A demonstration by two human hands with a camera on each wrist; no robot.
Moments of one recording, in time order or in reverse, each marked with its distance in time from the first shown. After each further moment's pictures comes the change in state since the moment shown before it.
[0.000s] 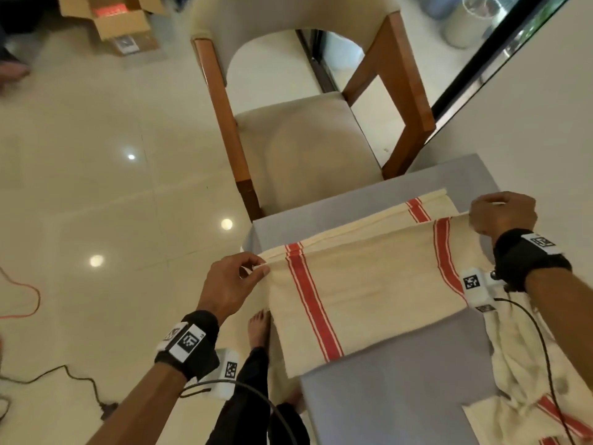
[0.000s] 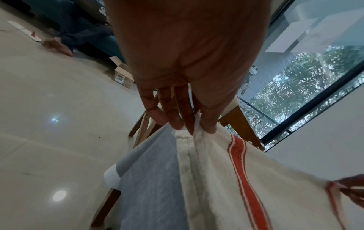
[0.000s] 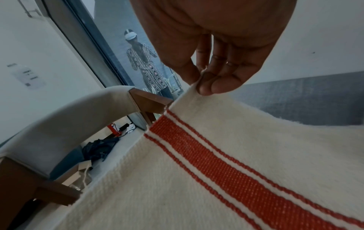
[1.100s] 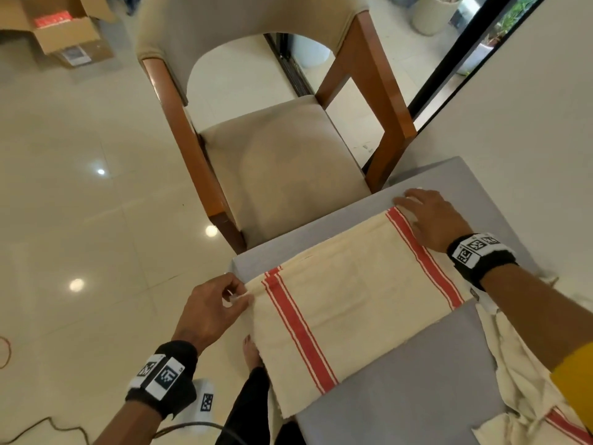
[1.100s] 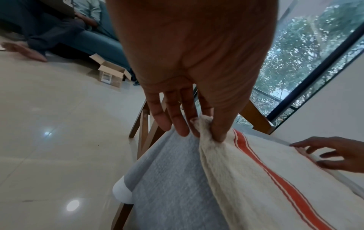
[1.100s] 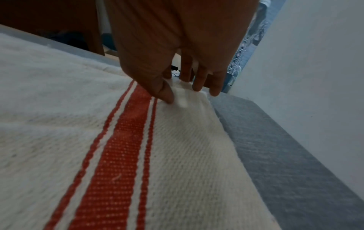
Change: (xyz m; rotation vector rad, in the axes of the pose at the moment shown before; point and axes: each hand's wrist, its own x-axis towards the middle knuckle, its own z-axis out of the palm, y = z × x) left_hand 0.058 -0.003 -0.011 0.102 -0.138 0.041; right_hand 0.022 -0.032 0.069 -0.861 -0.457 -0.795
